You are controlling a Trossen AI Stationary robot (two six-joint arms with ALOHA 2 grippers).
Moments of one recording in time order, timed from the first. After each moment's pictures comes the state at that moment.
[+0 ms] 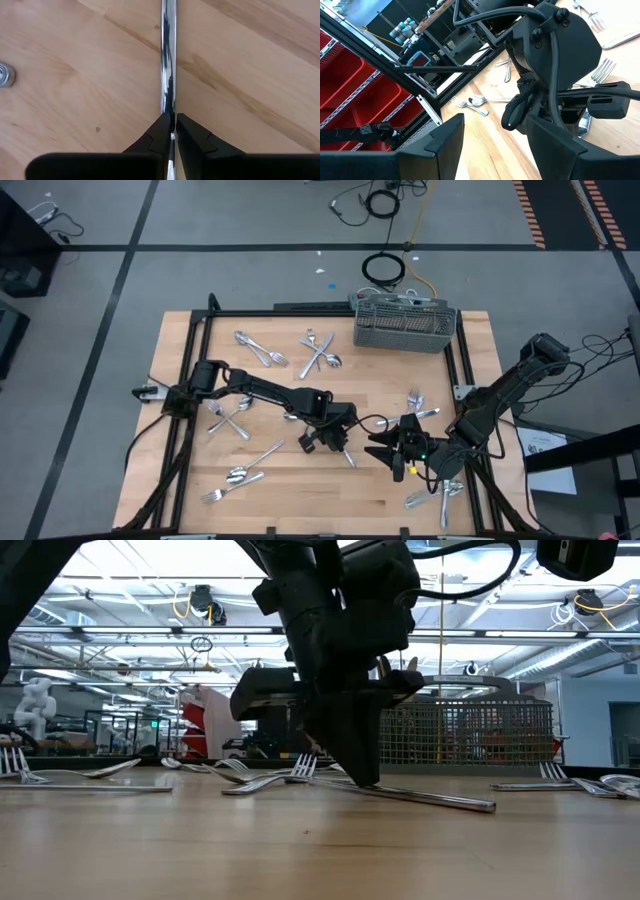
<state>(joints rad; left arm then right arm) -0.12 2.18 1.59 -0.61 0.20 0.87 0.74 1.29 0.83 0.03 0.84 1.10</state>
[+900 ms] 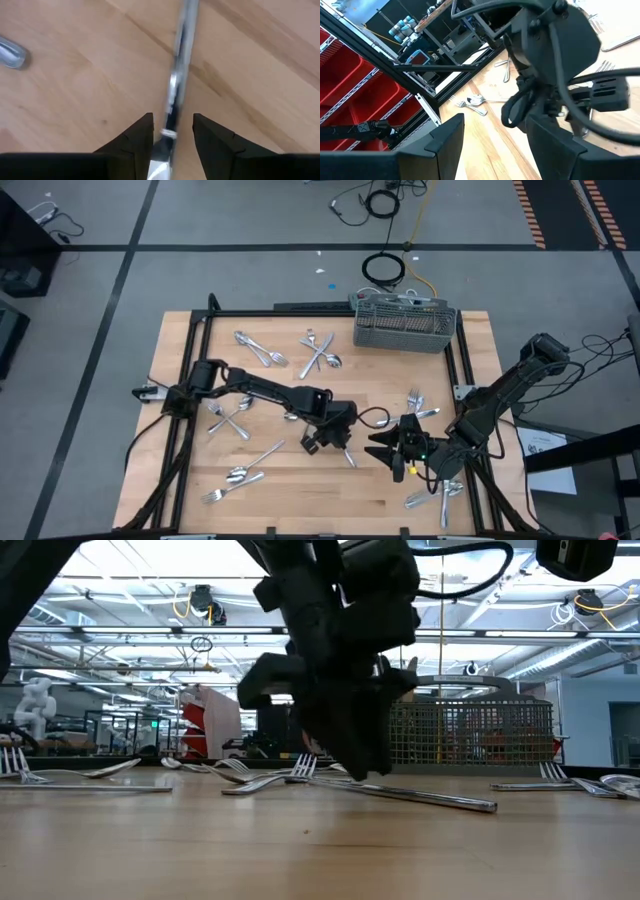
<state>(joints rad) -0.12 2.17 1.59 -0.60 0.21 0.74 0.74 1.29 0.83 0.03 0.84 1.08</state>
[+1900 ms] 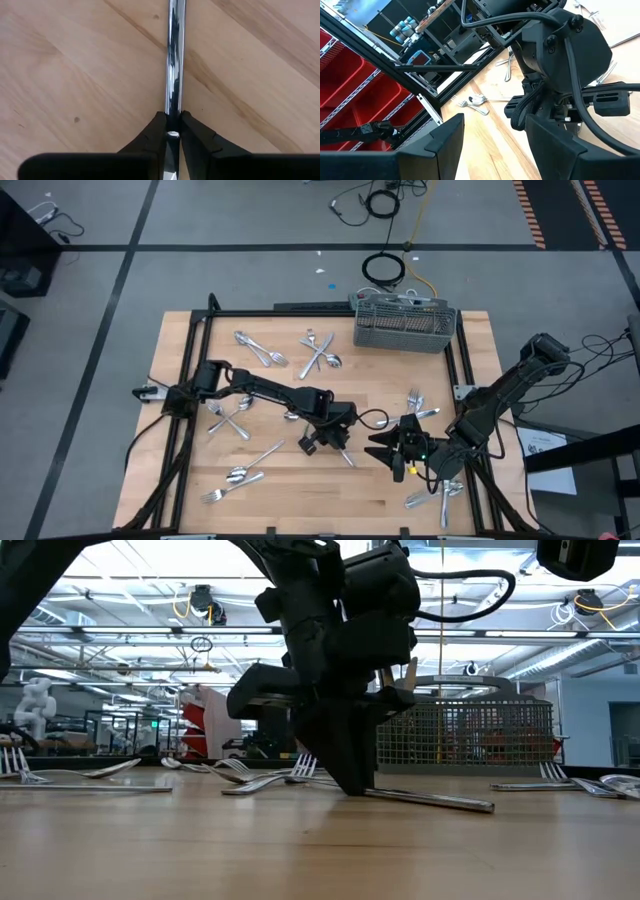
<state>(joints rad) -0.11 2.21 1.60 -0.66 0.25 0.74 0.74 1.29 0.83 0.03 0.83 1.10</state>
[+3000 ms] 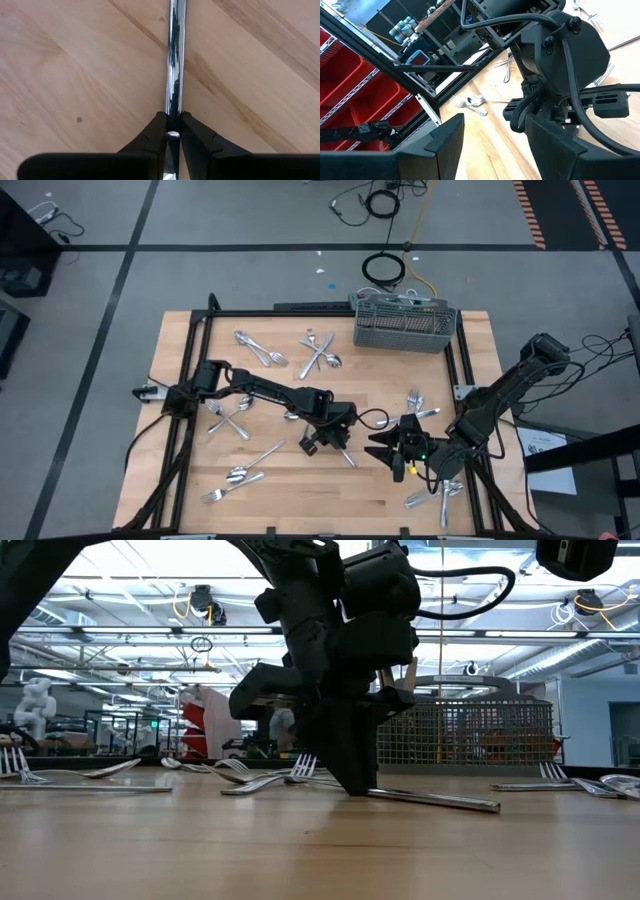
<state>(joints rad) -0.12 2.22 1.59 -0.62 0.25 0.71 0.74 1.29 0.83 0.03 0.84 1.08</state>
